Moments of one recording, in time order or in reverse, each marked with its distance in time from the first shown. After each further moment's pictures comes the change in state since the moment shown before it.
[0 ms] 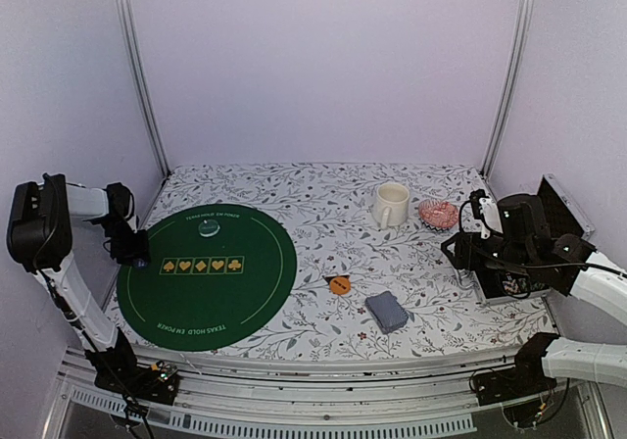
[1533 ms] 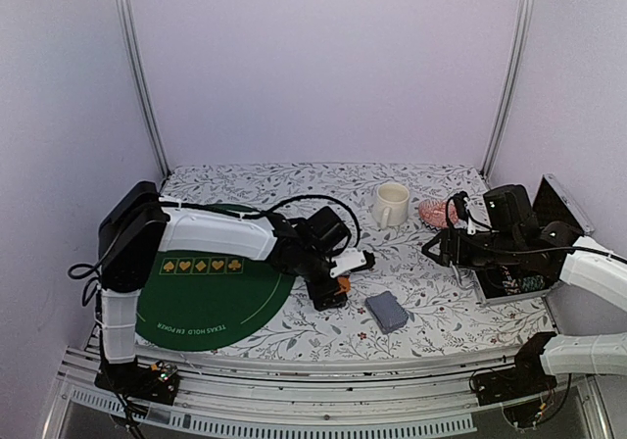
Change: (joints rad) left arm -1.285 0.288 0.417 0.139 0.099 0.407; right arm 0.000 0.134 0.066 0.003 -0.246 0.152
